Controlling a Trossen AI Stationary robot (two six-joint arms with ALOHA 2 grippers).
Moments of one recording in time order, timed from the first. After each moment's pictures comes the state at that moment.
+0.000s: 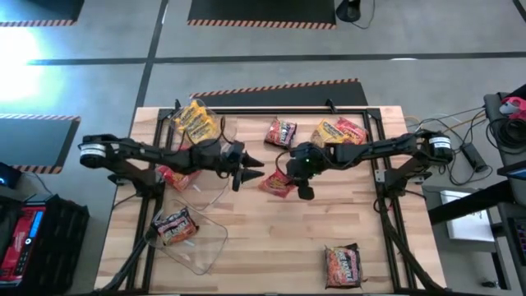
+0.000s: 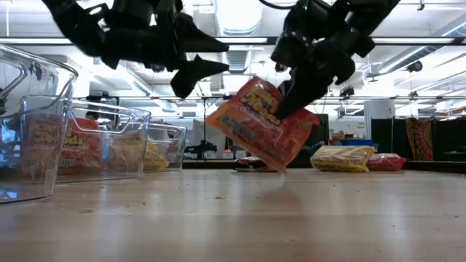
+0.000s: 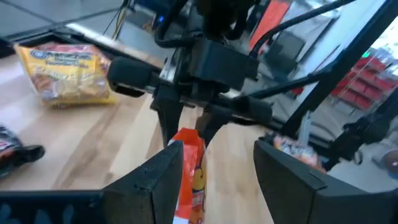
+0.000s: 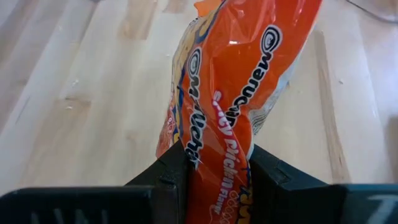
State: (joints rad) left arm 0.14 1.42 0.62 0.65 0.21 -0.40; right arm -0.12 1.52 0.88 -0.14 -0.25 -0.16
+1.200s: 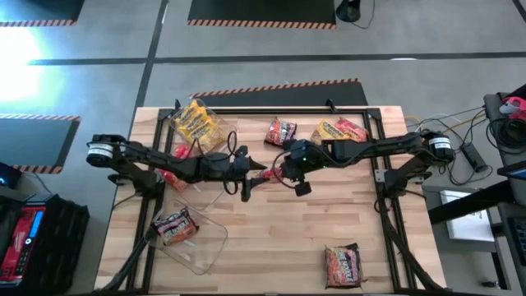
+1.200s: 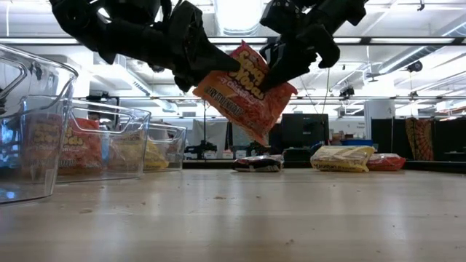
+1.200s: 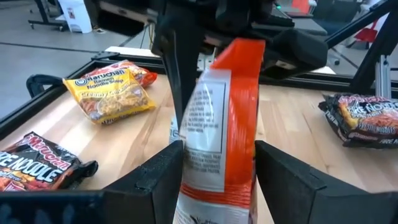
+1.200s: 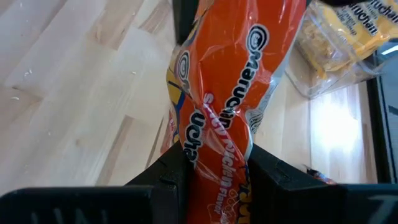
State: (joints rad) left arm -0.01 1.50 0.68 0.59 -0.09 -0.09; right arm -0.06 1.52 1.08 -0.31 -0.05 -0.45
